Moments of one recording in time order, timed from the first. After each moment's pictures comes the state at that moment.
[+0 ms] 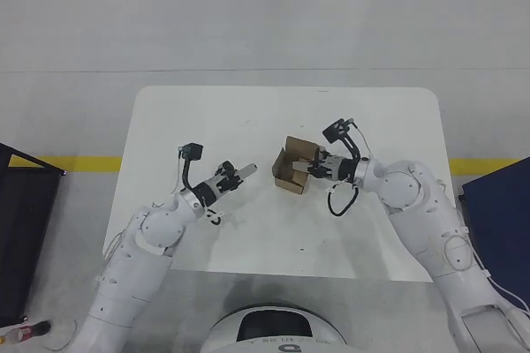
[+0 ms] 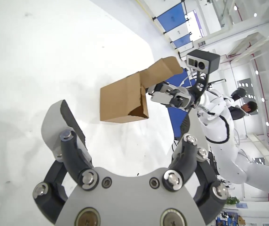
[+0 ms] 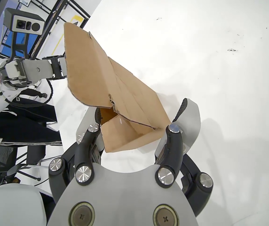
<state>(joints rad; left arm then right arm) 1.41 -1.23 -1.26 -1.57 0.31 -0.27 -0.47 -1.11 -1.10 1.15 -1.41 -0.48 -0.50 0.71</state>
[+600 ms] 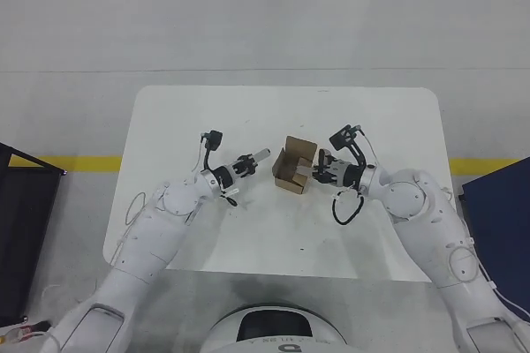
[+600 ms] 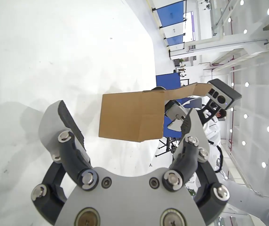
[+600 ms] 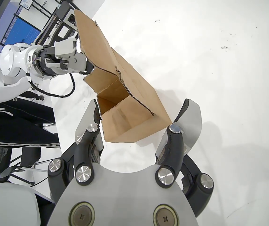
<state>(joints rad) 1.09 -1.30 -1.05 -1.16 0.07 -0.27 -0.54 -1.19 -1.08 1.20 -1.46 -0.51 -0.53 0.66</state>
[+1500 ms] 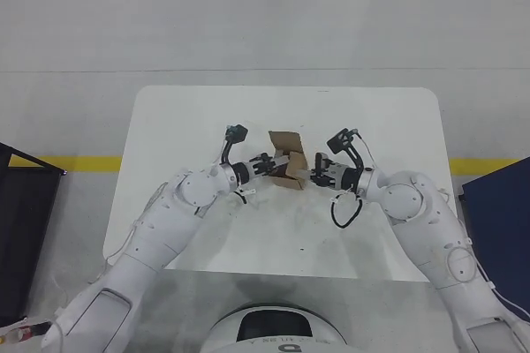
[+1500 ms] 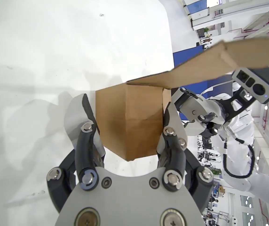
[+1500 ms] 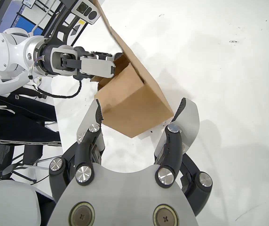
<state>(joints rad) 1.00 -1.33 -0.94 -1.18 0.26 -0.21 -0.57 -1.18 -1.08 1.17 -1.44 -0.50 -0.55 0.65</state>
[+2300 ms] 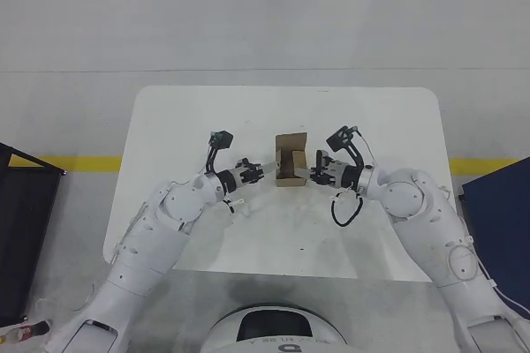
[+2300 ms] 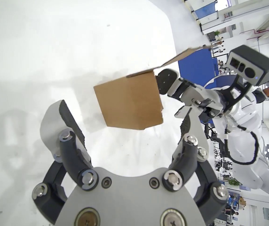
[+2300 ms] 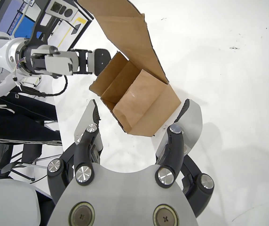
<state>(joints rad) 1.20 -1.27 -1.09 -1.43 0.35 -0.15 -0.60 -1.17 -1.07 1.16 -1.45 -0.50 -0.54 0.66</state>
